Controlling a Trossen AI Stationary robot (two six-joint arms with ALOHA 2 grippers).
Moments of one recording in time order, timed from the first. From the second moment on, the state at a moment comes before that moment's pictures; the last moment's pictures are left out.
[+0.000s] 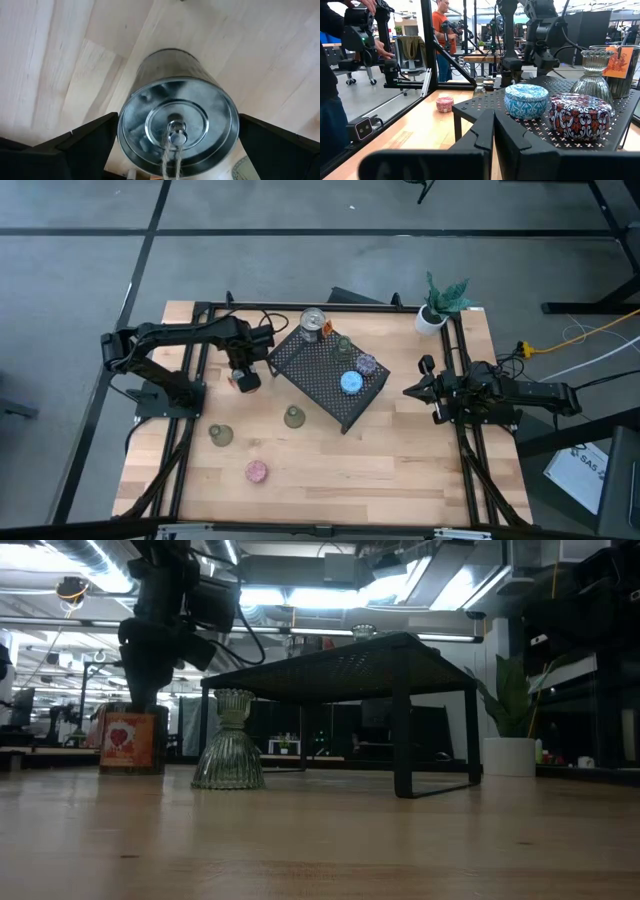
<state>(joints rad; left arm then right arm) 0.41 1.41 0.95 -1.14 0.04 -0.09 -0.03 0.00 0.01 0.05 -0.21 0.05</state>
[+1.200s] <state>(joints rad) 0.41 1.41 0.95 -1.14 0.04 -0.09 -0.03 0.00 0.01 0.05 -0.21 0.05</state>
